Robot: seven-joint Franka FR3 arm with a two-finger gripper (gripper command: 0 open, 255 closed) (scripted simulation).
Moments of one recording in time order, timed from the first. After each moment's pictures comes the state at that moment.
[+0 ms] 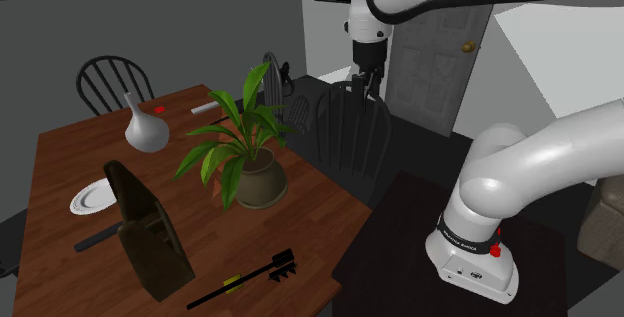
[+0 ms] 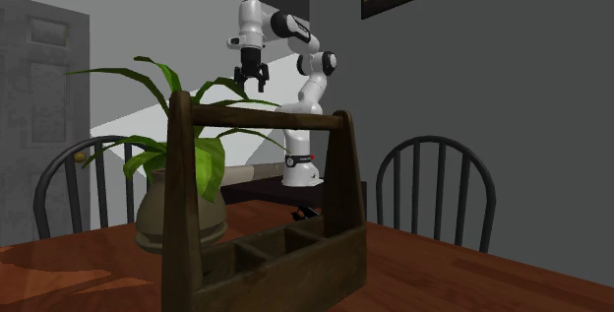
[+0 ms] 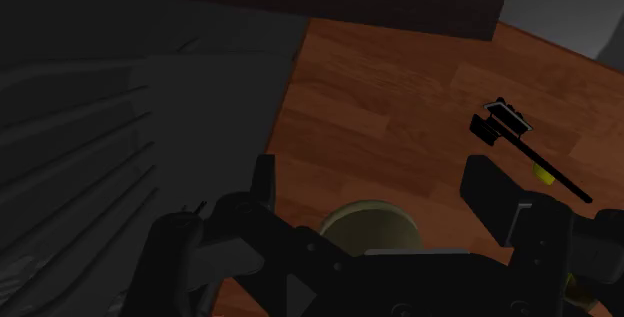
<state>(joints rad) 0.00 -0.80 0.01 -2.45 -0.02 1.61 -0.09</state>
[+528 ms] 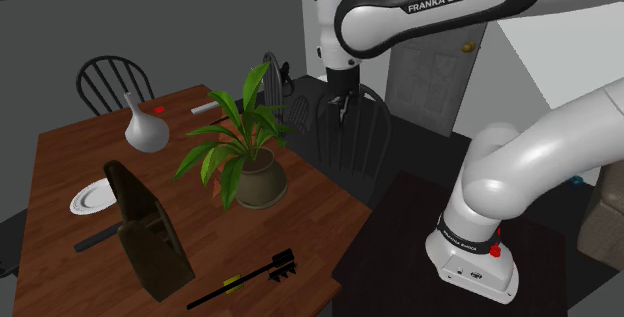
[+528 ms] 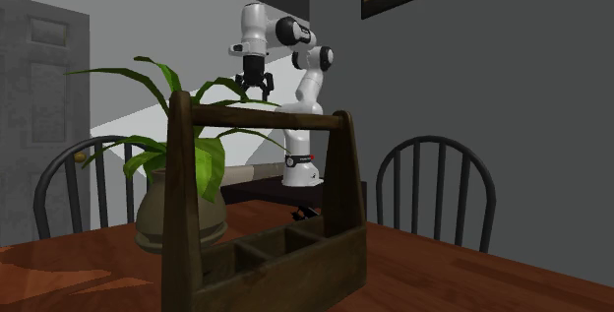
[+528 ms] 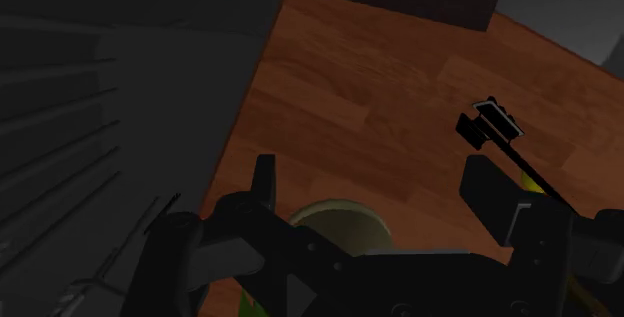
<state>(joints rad) 0.06 -0.66 0.09 -2.48 0.01 1.77 -0.06</state>
